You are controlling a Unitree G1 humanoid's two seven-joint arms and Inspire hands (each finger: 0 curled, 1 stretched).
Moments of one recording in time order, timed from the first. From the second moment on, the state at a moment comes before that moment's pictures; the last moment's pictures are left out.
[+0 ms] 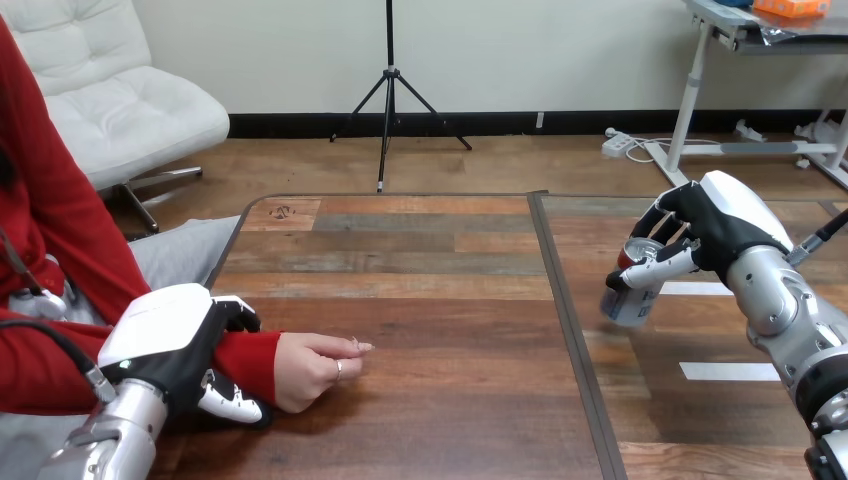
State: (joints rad) left arm -0.09 0.53 -0.15 0.23 0.77 0.04 -0.07; right arm -0.86 -0.47 0.23 1.35 -0.47 -0.27 -0.10
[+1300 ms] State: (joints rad) left arm -0.14 0.54 -0.18 0.23 0.75 0.12 -0.15; right arm -0.86 -0.47 0.23 1.35 -0.47 -0.28 -0.10
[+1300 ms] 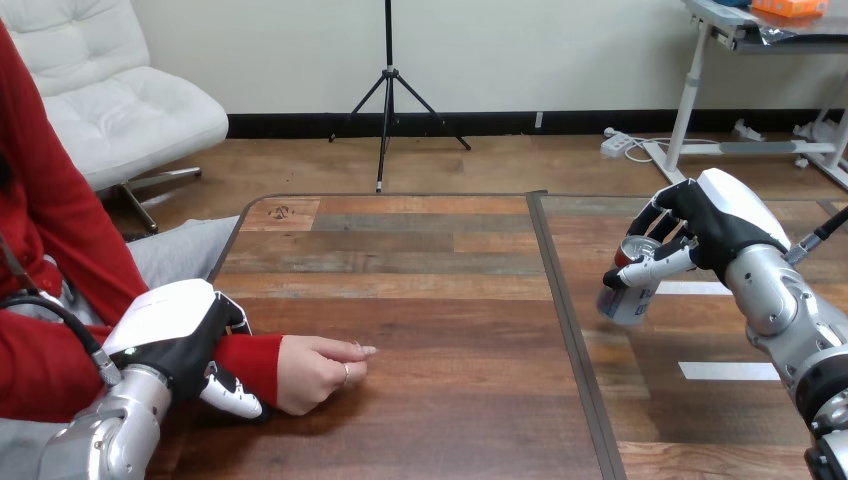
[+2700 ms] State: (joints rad) left arm -0.08 0.54 -0.14 0.18 0.64 0.07 -0.09; right arm -0.86 -0.46 0.22 1.35 -0.44 -0.30 -0.09
